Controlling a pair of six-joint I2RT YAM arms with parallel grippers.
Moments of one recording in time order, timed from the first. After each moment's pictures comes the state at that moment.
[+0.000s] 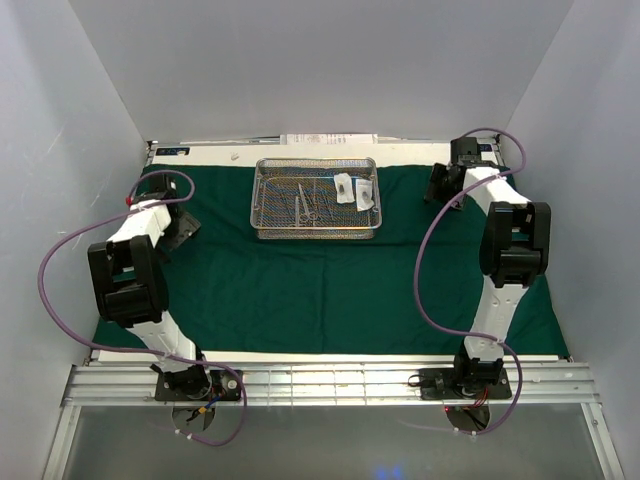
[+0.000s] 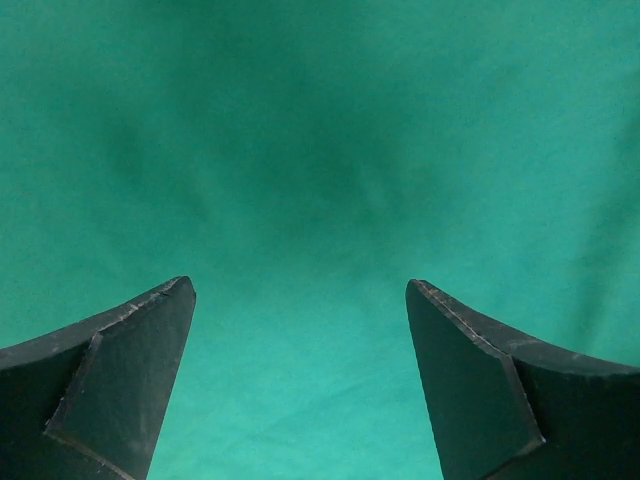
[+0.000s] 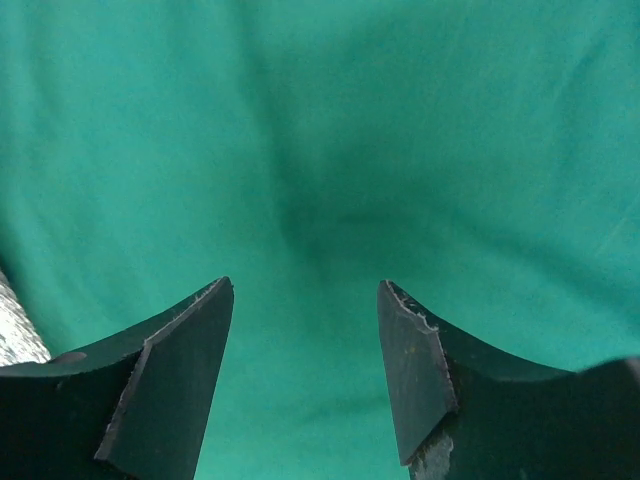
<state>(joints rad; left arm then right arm) 0.18 1.75 1.23 -0.67 -0.30 -0.67 0.01 2.03 1.59 -0.55 -0.01 0.26</state>
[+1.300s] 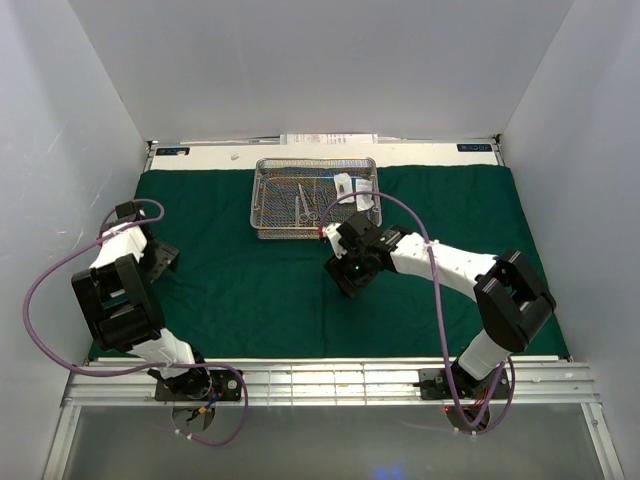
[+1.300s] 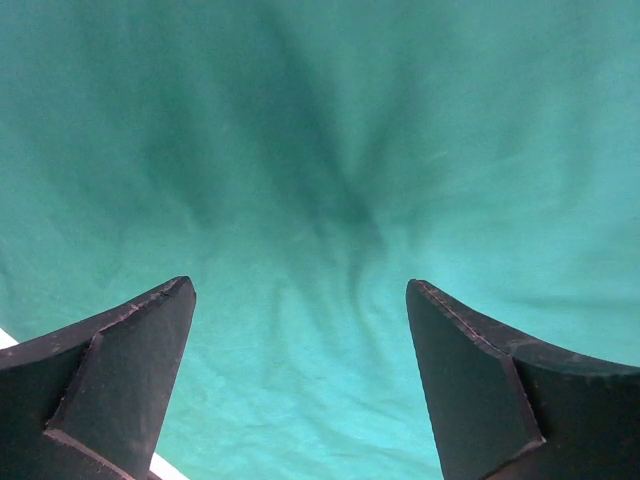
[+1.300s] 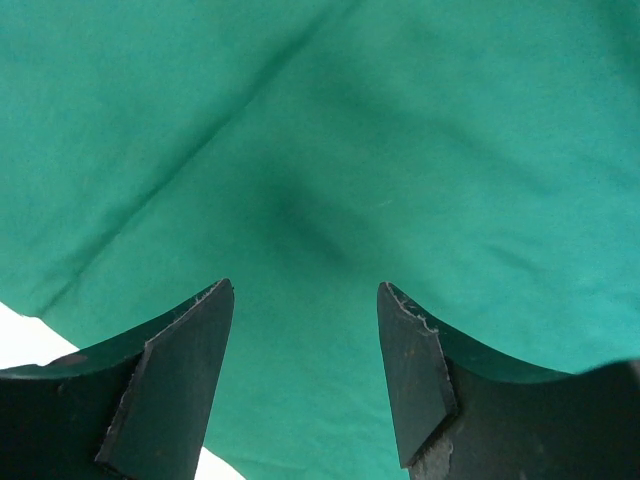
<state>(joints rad) 0.40 1.59 0.99 -0.80 -0.24 -0.69 0.81 1.61 1.08 -0.58 -0.13 -0.01</state>
